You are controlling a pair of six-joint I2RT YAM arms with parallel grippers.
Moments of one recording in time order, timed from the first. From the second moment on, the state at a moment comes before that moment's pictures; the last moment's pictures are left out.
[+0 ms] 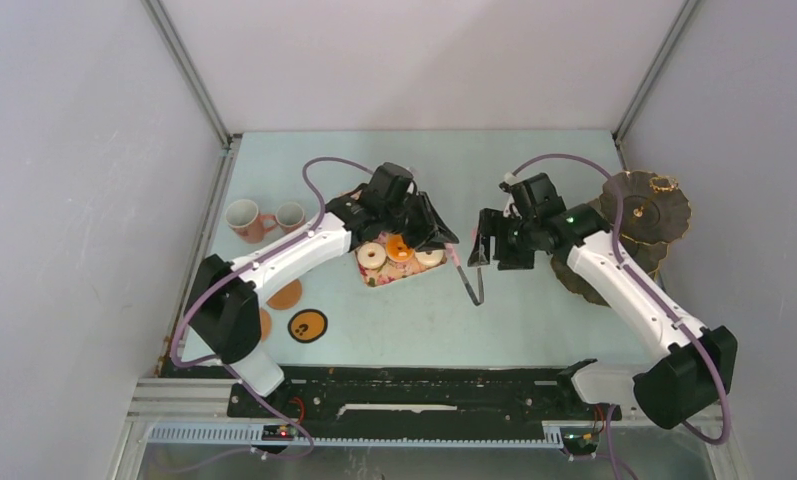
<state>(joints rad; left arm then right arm) -0.72 1.63 1.34 -0.40 0.37 -1.12 0.46 1.28 1.16 -0.90 -0.22 0.54</state>
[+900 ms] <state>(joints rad) -0.68 1.44 1.04 -0.25 0.34 -1.48 0.76 0.95 1.00 -0.67 0.09 0.49</state>
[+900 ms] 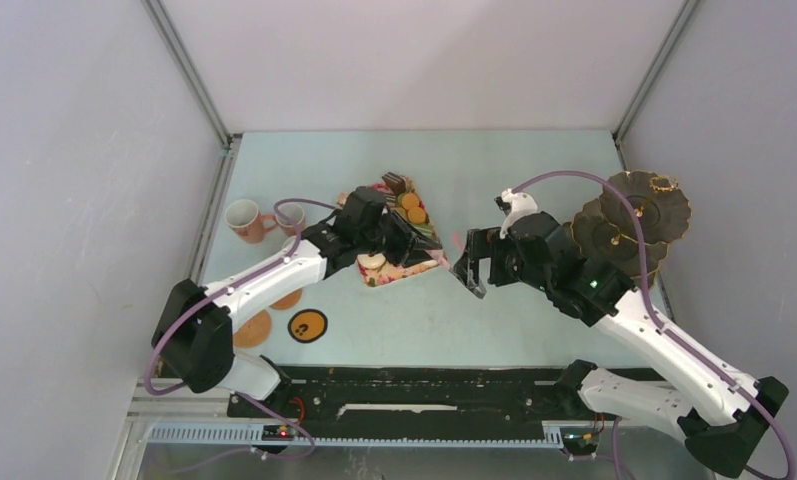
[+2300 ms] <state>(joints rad) -0.68 1.44 1.01 -0.14 0.38 -1.59 0.84 1.06 0.94 -0.53 0.19 0.54</state>
